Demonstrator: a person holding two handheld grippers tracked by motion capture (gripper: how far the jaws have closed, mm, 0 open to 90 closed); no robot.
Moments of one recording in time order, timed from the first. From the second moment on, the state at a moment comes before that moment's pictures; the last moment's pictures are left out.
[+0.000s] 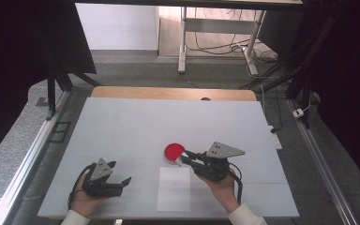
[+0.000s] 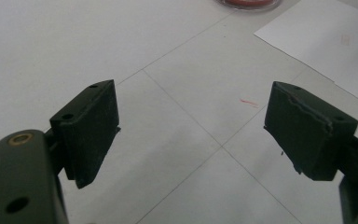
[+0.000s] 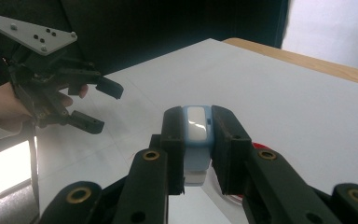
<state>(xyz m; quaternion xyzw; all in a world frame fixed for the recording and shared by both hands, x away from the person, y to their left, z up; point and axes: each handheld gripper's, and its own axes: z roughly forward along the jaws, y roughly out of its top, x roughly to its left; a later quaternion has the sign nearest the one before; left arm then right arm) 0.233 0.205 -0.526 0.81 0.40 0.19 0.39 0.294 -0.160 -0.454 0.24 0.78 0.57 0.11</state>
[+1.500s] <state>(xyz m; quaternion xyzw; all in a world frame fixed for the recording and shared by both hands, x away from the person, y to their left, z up) 0.234 0.191 -0.520 0.81 0.38 0.20 0.40 0.294 -0.160 -0.454 0.24 0.78 0.57 0.11</state>
